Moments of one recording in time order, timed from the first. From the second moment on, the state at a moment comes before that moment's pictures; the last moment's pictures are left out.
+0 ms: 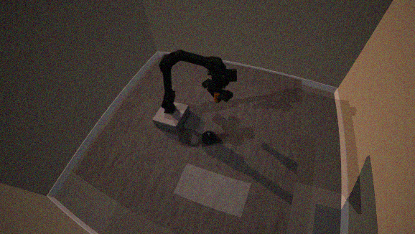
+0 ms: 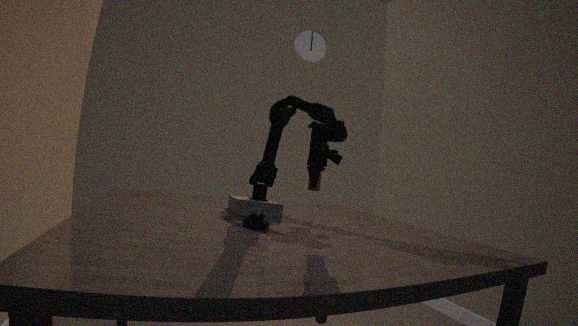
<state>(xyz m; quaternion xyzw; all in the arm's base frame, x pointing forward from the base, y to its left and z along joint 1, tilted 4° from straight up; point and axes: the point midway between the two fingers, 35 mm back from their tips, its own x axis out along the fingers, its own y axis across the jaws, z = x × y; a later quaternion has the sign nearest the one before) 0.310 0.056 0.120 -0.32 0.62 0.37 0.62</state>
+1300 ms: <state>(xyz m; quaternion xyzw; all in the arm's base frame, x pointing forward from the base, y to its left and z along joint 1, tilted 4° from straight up) 0.316 -0.052 0.091 -0.33 0.61 0.36 0.62</state>
